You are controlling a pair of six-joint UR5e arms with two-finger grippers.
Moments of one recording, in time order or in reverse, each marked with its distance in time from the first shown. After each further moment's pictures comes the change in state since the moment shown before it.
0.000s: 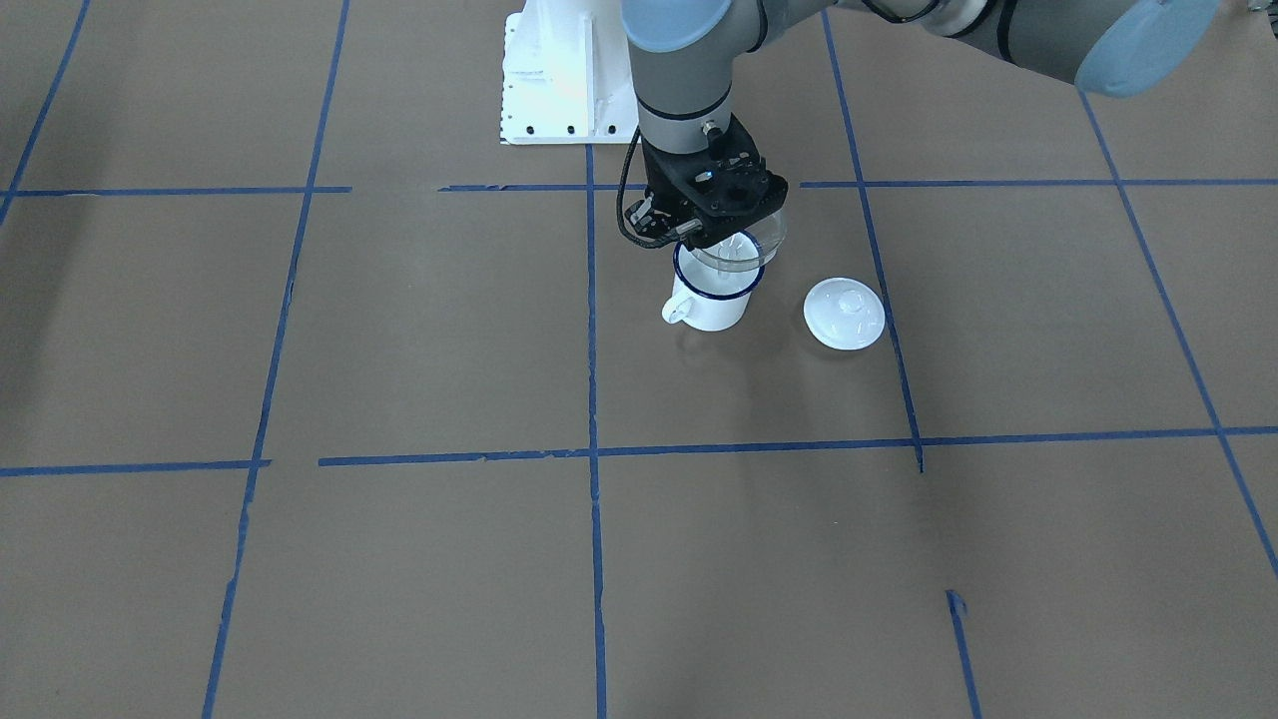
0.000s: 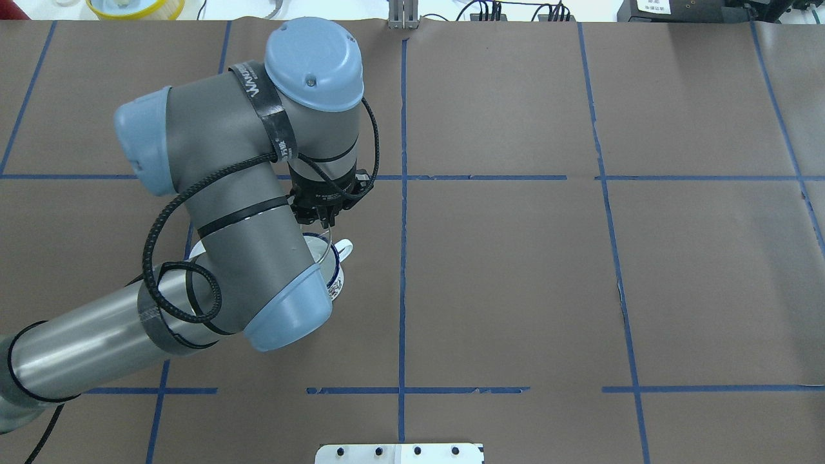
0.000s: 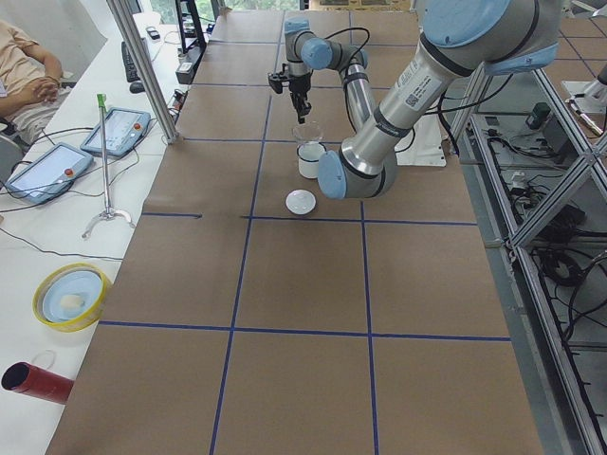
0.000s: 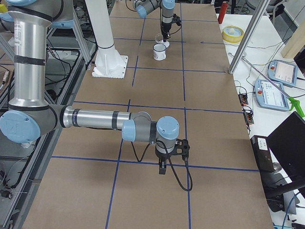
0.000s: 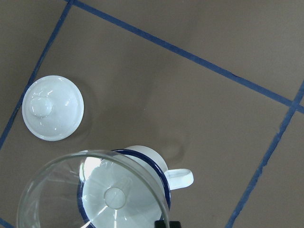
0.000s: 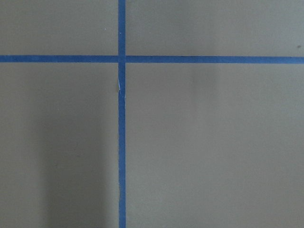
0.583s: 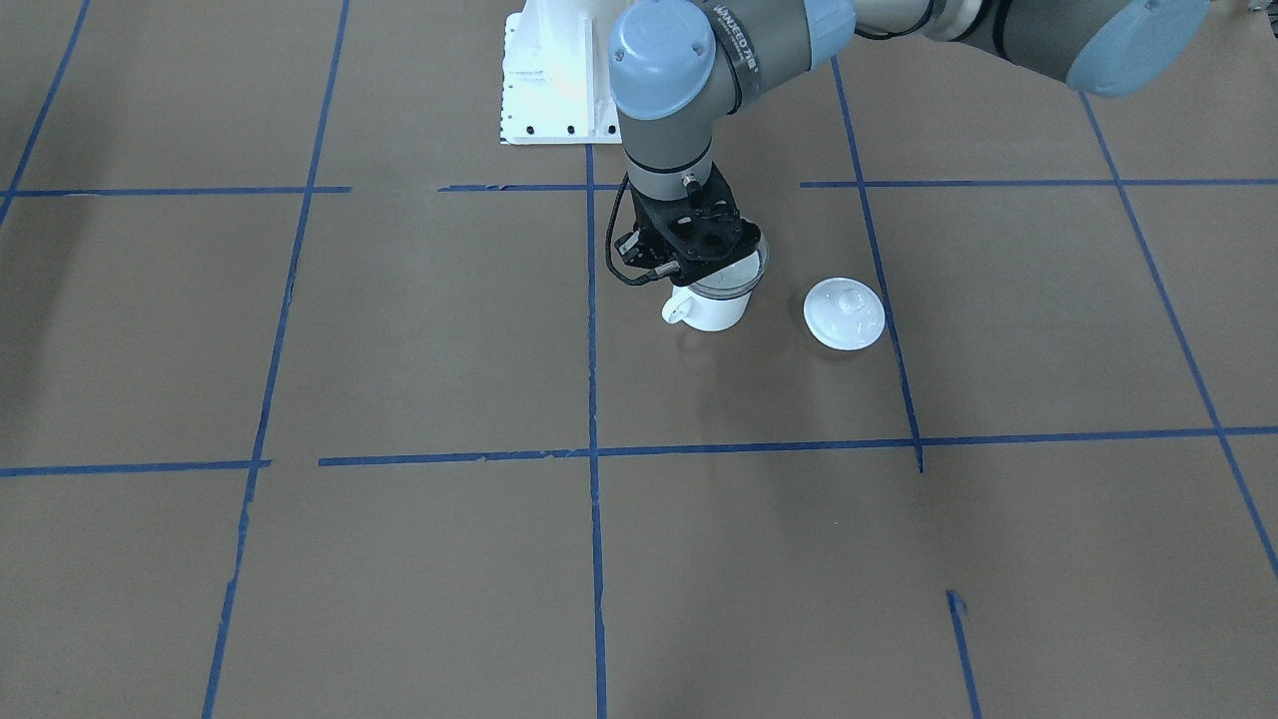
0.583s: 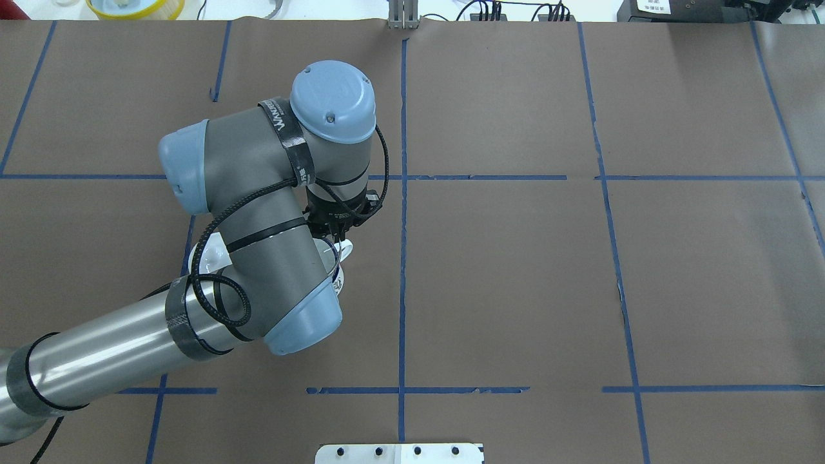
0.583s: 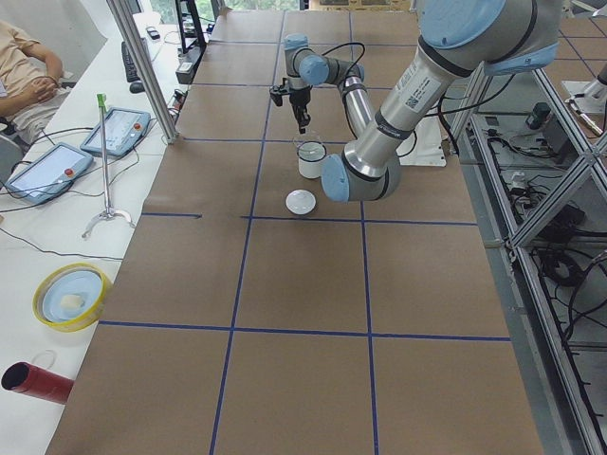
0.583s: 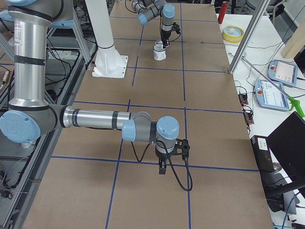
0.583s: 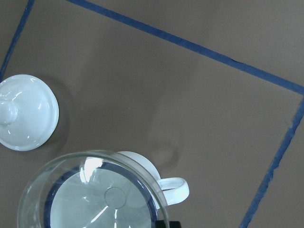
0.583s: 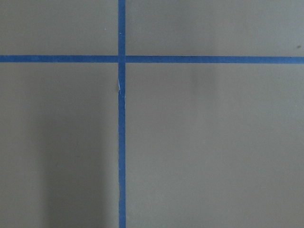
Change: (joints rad) left arm 0.033 0.026 0.061 -0.098 -0.002 0.010; right arm 0.000 0.000 0.000 0.000 0.000 0.000
